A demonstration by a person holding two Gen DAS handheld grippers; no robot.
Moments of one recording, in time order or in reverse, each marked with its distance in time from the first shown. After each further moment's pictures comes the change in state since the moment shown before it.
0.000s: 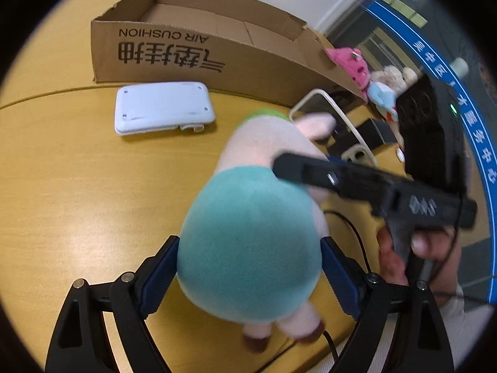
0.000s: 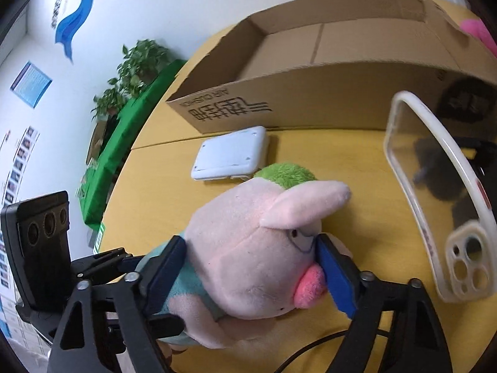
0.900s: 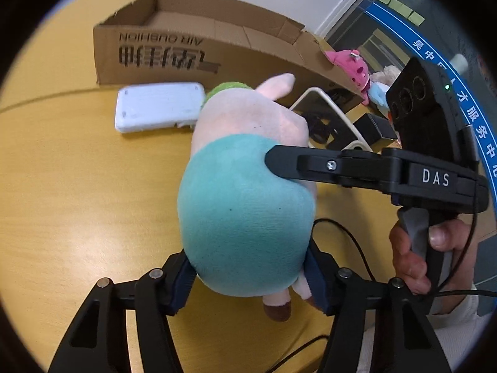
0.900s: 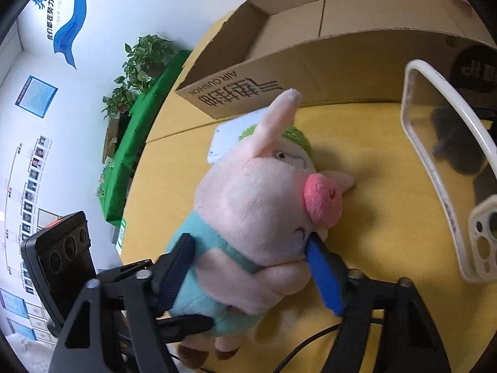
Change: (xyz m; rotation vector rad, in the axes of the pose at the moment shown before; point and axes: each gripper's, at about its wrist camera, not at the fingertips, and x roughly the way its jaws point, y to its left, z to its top) left arm 0.000 -0.019 -0.011 0.000 -0.066 0.043; right arm -0.027 -0.027 -0.019 0.067 0.062 0.138
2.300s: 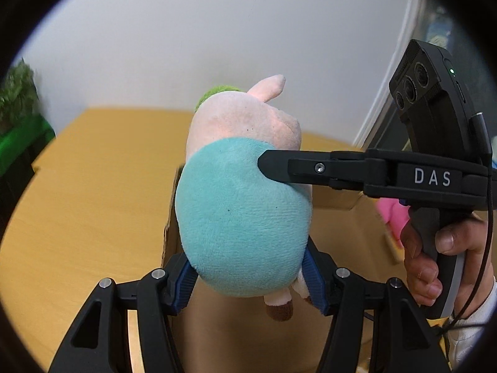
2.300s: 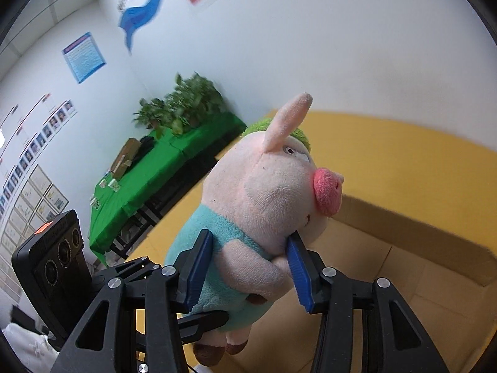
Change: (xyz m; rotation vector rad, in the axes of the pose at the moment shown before) left arm -0.012 0.080 0.297 0.043 -0.380 0.177; right arm -0.025 0.079 0.364 -0.396 -0.171 -0.028
